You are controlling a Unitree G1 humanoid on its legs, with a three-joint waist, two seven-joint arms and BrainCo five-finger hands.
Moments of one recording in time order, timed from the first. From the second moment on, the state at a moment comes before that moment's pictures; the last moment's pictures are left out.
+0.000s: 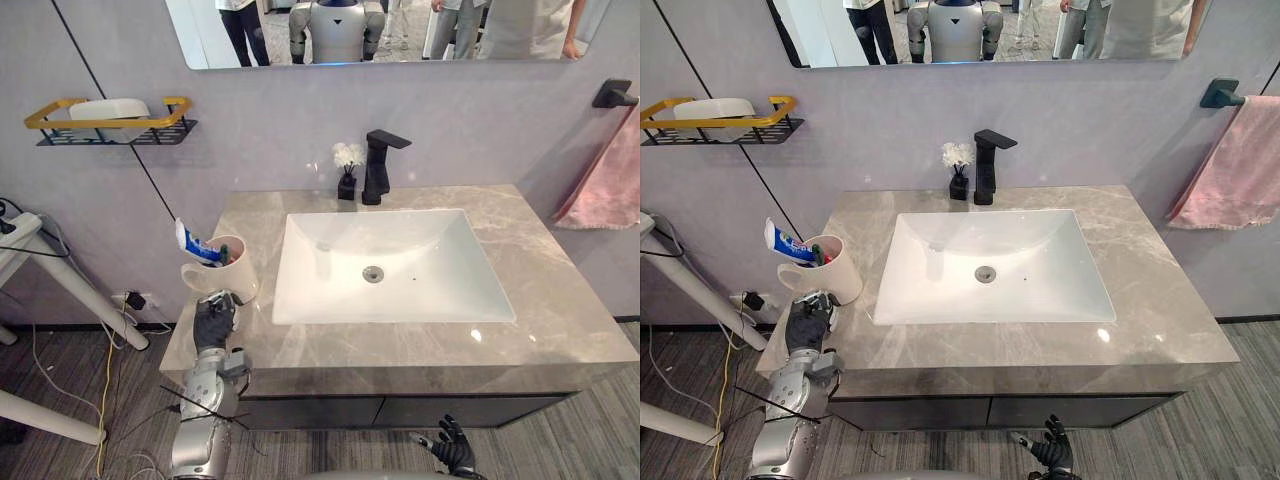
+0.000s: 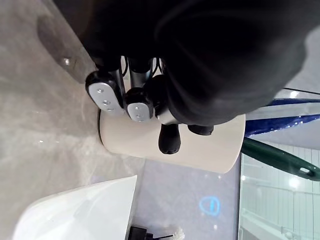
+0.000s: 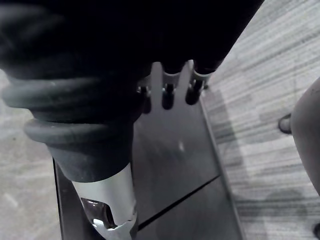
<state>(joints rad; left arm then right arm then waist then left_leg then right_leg) 0.17 0.11 0.03 0.01 -0.31 -0.16 0.18 0.38 0.07 -0.15 0.53 0.01 -0.06 -0.09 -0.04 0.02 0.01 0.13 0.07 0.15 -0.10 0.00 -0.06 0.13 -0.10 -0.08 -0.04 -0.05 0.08</state>
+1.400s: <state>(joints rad) -0.06 0.26 0.05 0.19 -0.26 -0.13 0.20 0.38 0.04 -0.17 0.53 0.00 -0.05 -0.09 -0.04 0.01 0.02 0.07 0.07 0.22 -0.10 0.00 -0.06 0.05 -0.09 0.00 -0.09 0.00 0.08</state>
